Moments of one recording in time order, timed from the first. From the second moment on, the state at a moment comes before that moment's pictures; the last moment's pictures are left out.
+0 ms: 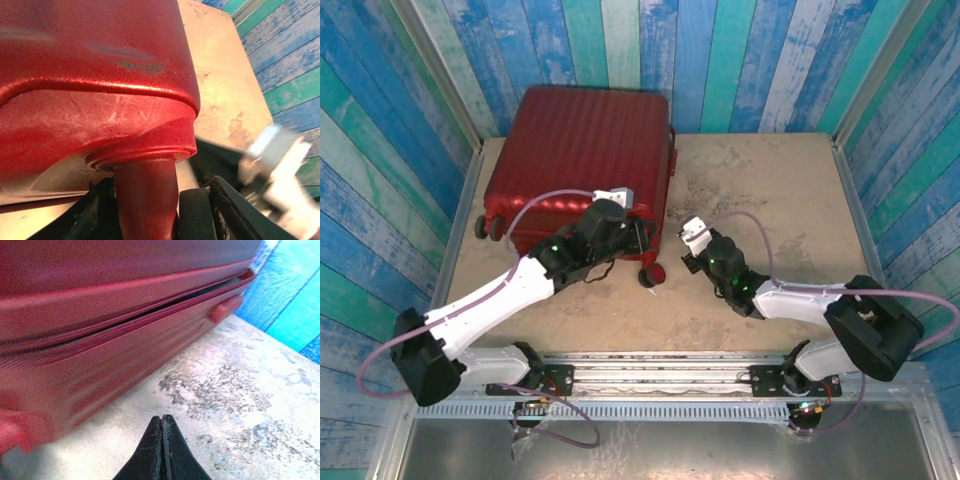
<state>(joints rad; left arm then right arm) -0.82 1.19 0.98 -0.36 -0.11 -0.71 0.78 1.39 0.47 0.61 0.33 -0.19</state>
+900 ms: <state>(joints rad) -0.84 1.51 1.17 -0.20 -0.05 -0.92 1.08 1.60 0.44 0.95 0.78 0.13</state>
